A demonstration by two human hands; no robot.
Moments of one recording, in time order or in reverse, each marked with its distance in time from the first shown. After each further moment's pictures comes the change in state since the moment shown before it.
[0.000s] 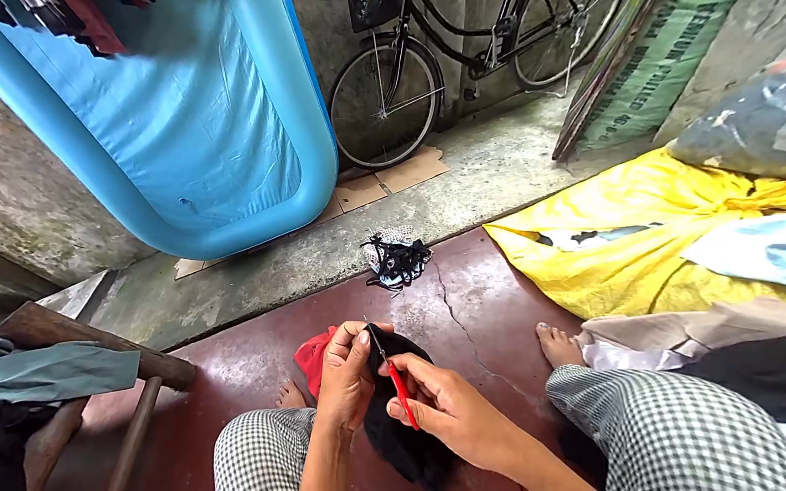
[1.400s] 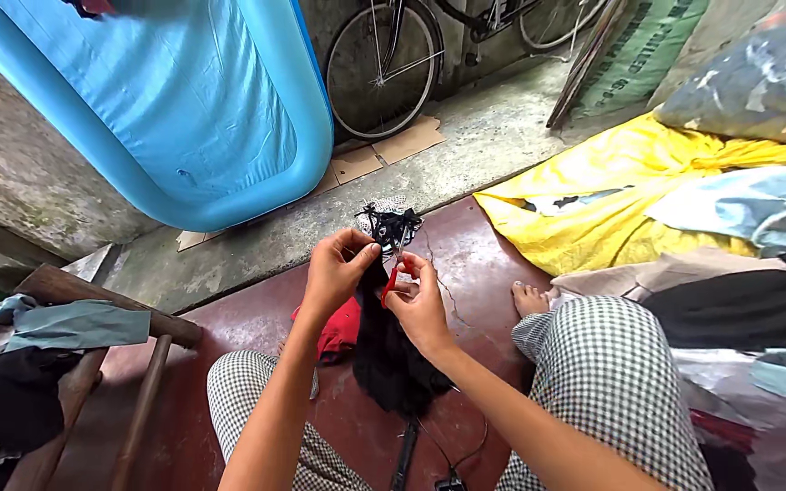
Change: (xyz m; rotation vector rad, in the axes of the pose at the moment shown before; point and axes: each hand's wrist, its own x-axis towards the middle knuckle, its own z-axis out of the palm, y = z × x) left_hand 0.038 0.059 0.063 1.088 -0.156 0.210; right_hand 0.015 0.006 0.012 0.145 0.688 0.012
